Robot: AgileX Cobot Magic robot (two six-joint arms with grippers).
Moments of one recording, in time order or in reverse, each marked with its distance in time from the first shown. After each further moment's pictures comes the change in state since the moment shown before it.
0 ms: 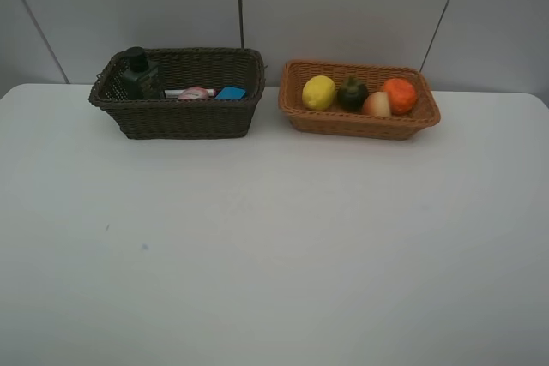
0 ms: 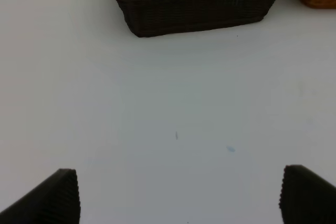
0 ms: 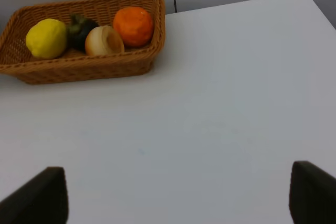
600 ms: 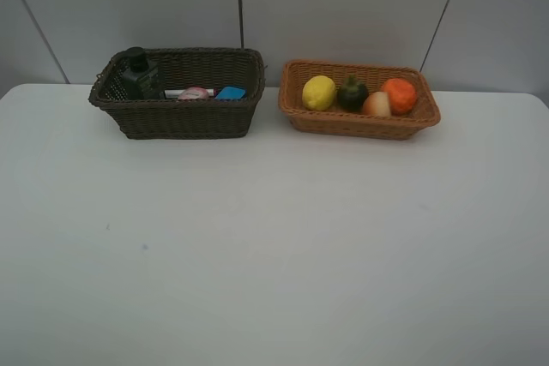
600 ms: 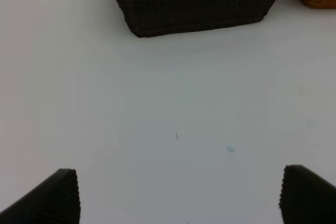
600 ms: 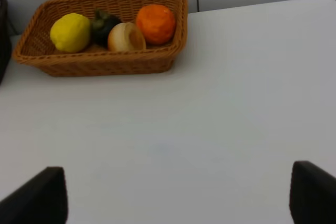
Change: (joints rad) left arm 0.000 0.000 0.000 0.000 0.000 0.000; right arm 0.091 0.000 0.000 0.001 -0.003 -0.003
